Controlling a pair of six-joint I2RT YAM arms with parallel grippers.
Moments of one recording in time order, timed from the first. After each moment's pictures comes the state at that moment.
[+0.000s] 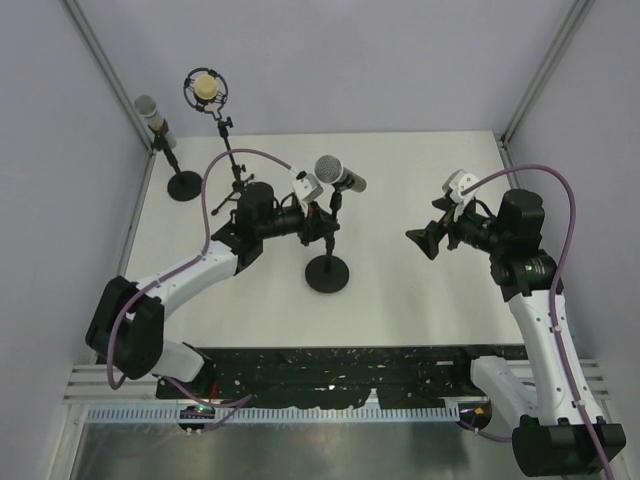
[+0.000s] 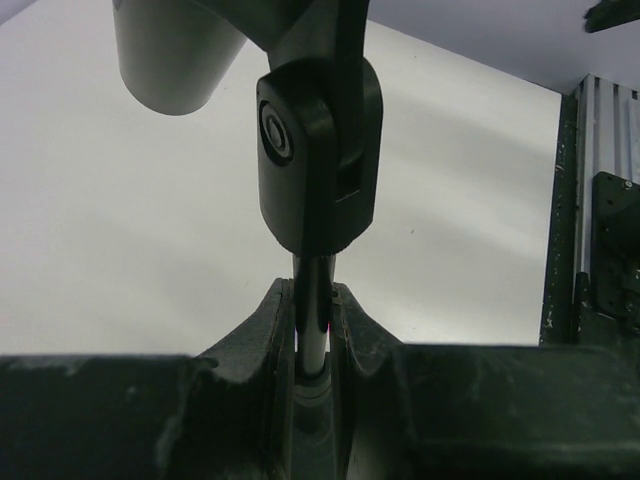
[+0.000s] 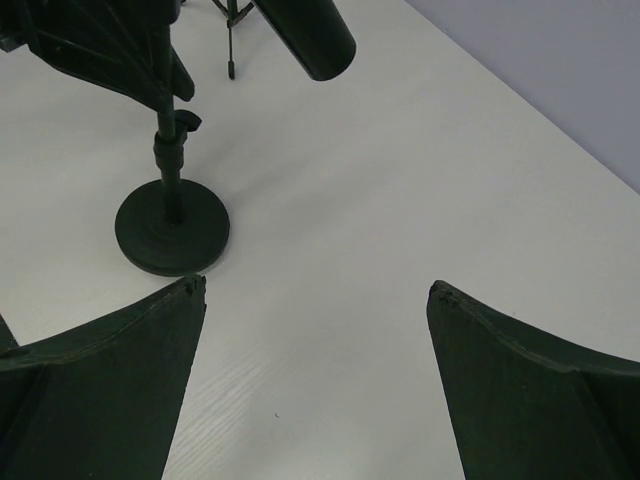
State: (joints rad) left arm -0.57 1.39 0.92 0.27 0.64 0.00; right arm 0.02 0.85 0.93 -0.40 -0.75 -0.38
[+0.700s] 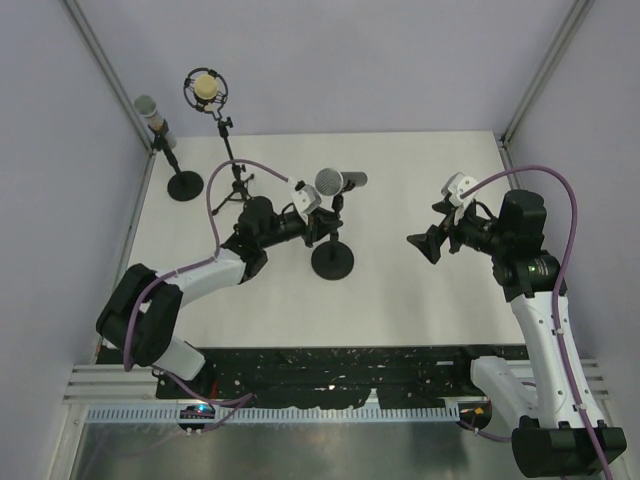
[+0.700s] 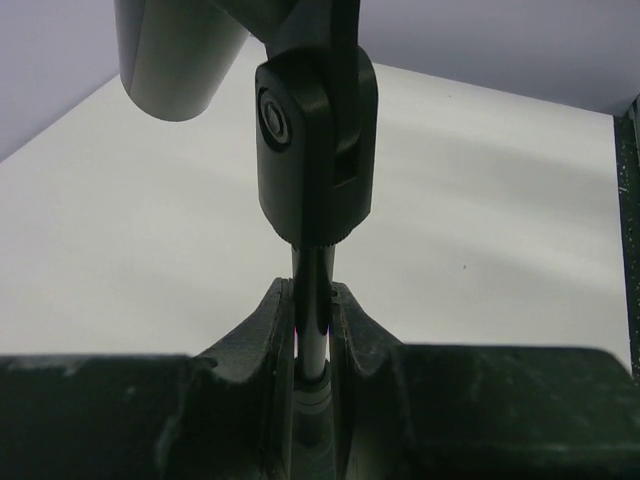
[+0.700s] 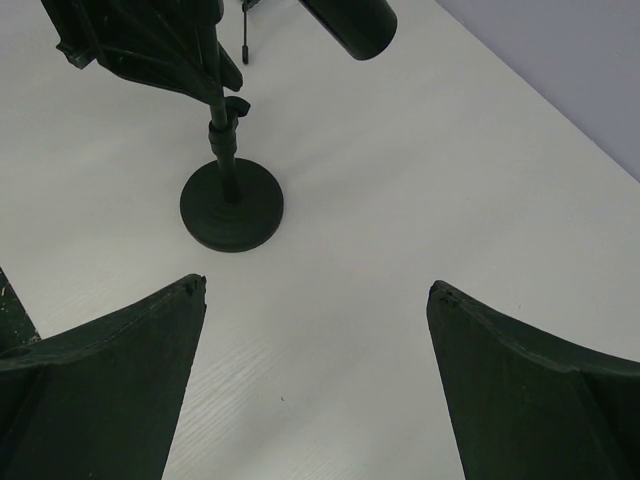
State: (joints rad) left arm -0.58 1.50 0.80 0.67 0.60 0.02; right arm 0.02 0.84 0.96 -0.51 -0.77 -0.43
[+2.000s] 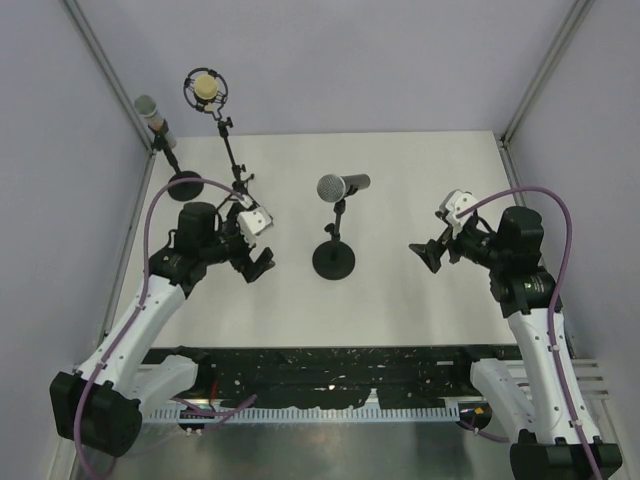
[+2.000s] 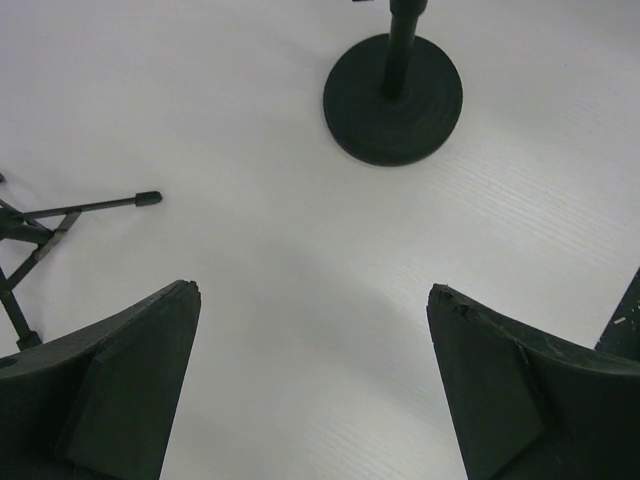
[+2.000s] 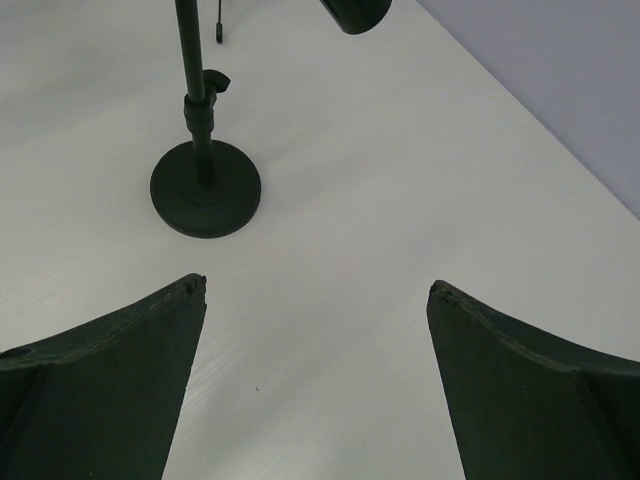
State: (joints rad) left arm -0.29 0.99 0.84 -0.43 0.53 0.51; right arm 0.02 0.74 0.85 -0.44 -0.74 -0.50
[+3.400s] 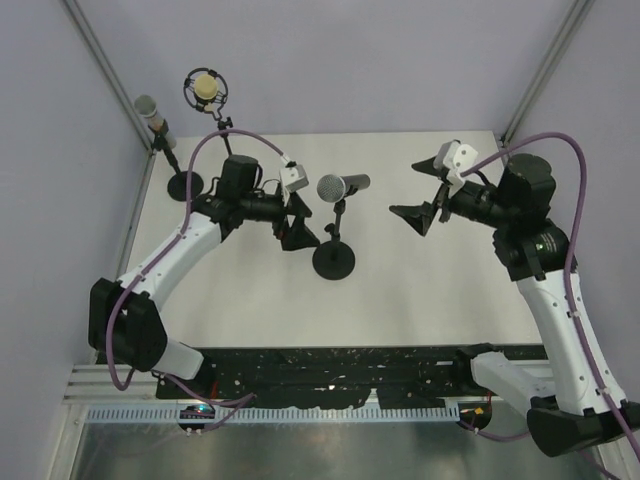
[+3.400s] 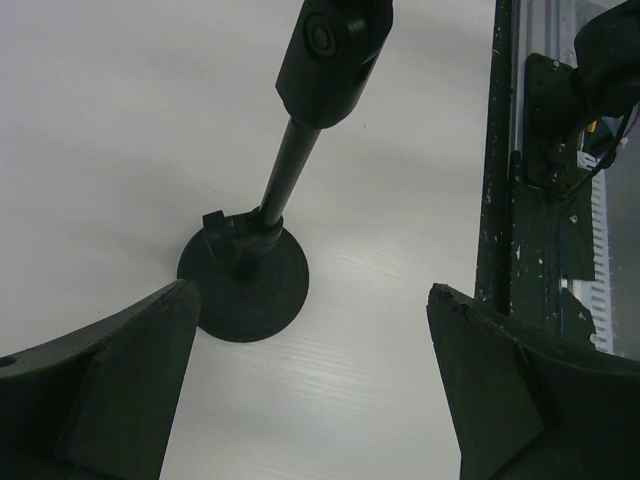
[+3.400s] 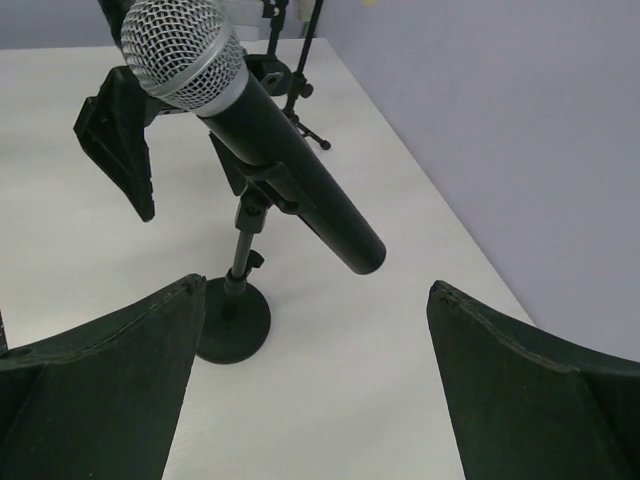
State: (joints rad) left arm -0.41 1.46 1.22 -0.43 0.92 0.35; right arm 0.18 0.96 1.26 -0.42 -0.81 -0.41
